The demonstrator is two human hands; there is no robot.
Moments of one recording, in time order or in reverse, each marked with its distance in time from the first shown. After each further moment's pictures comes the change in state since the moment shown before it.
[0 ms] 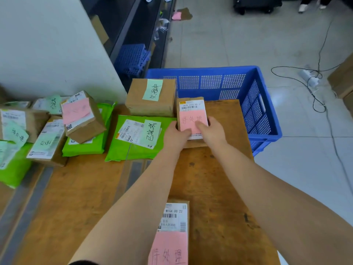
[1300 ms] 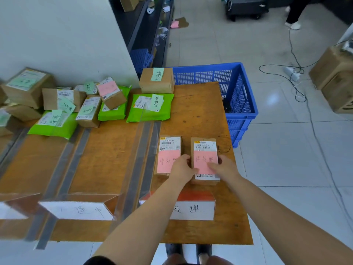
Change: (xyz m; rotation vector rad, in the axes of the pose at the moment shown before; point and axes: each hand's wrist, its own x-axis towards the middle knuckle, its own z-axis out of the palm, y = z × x) left_hand -0.254 -0.100 -0.005 0.456 -0.218 0.057; right_hand -0.260 0.115 -0.076 -0.193 -0.134 0.194
